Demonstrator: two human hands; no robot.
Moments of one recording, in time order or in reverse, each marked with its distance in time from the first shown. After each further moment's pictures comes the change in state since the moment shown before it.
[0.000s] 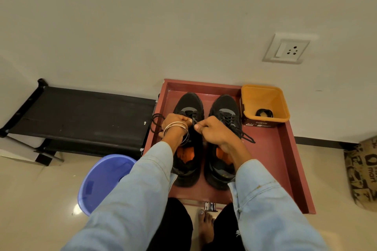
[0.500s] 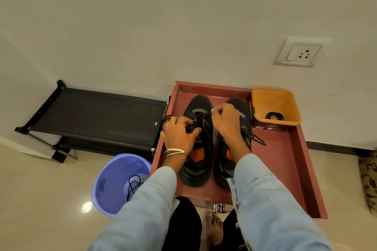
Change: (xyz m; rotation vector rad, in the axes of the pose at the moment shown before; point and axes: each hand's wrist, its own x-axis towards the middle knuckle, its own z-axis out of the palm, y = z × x) left_hand -0.050 -0.030 -0.025 0.326 0.265 0.430; right_hand 0.005 -0.028 0.000 -0.010 0.522 -0.001
